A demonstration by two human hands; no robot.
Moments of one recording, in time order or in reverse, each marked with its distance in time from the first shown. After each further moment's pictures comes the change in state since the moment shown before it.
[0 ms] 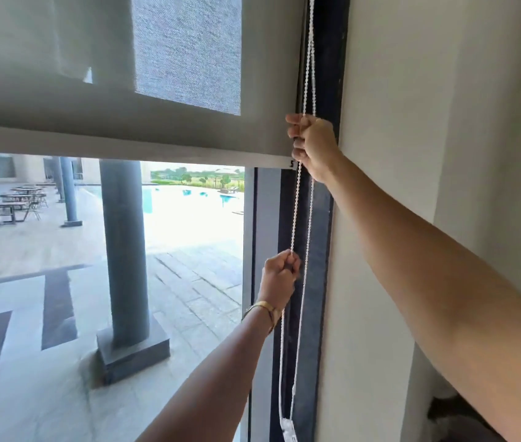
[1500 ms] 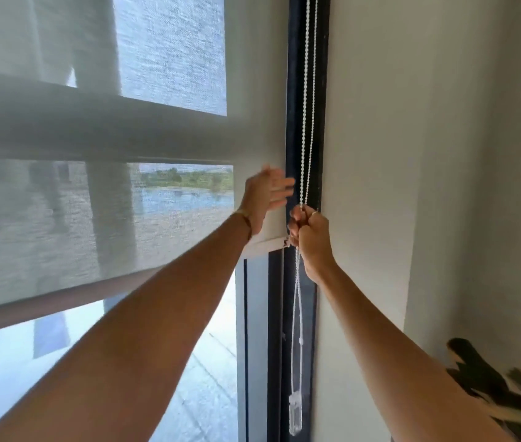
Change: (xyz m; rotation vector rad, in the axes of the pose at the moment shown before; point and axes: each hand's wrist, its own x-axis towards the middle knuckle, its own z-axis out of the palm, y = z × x) left_hand 0.071 0.114 -0.014 -0.056 -0.113 -0.005; right_hand -0.105 0.108 -0.041 -0.062 0.039 -0.074
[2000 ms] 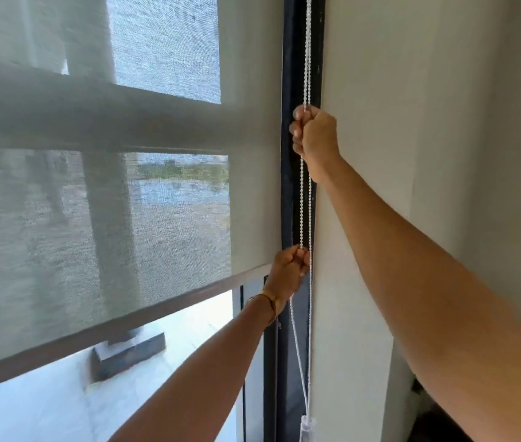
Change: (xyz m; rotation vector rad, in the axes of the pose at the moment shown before) left_hand -0.076 -0.114 0.046 0.057 -0.109 -0.120; right_hand 0.082 -0.106 0.009 -0.014 0.054 -0.063
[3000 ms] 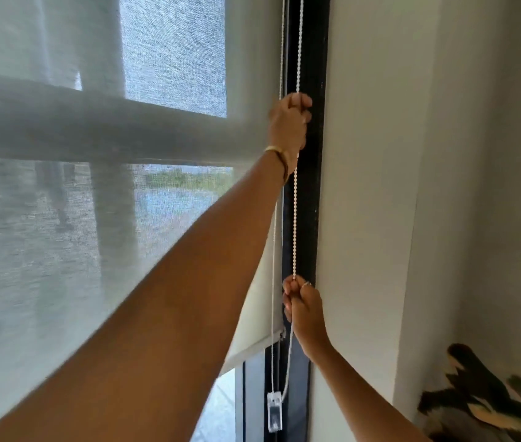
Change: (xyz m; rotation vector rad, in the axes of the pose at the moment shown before) left_hand 0.079 0.219 -0.008 -0.118 0.244 0.379; right_hand -0.169 0.185 -0.037 0.005 -0.050 0.173
